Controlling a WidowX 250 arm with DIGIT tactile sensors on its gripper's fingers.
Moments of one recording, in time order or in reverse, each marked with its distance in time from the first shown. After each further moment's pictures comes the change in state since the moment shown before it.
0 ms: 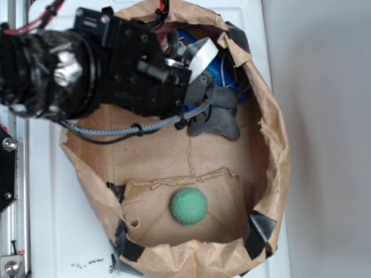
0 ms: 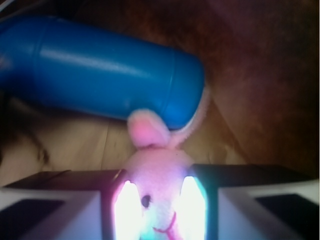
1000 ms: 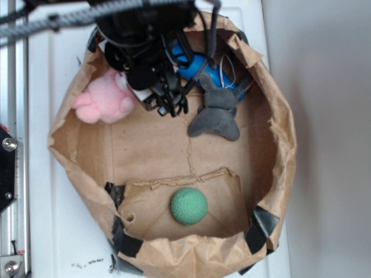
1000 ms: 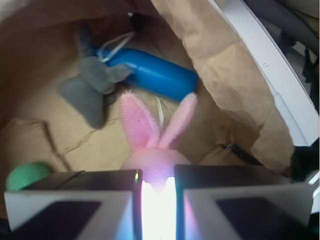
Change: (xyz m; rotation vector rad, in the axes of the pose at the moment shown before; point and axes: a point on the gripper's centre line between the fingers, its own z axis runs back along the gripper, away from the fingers) arm 0.014 0.017 0.113 -0.312 0.166 -0.085
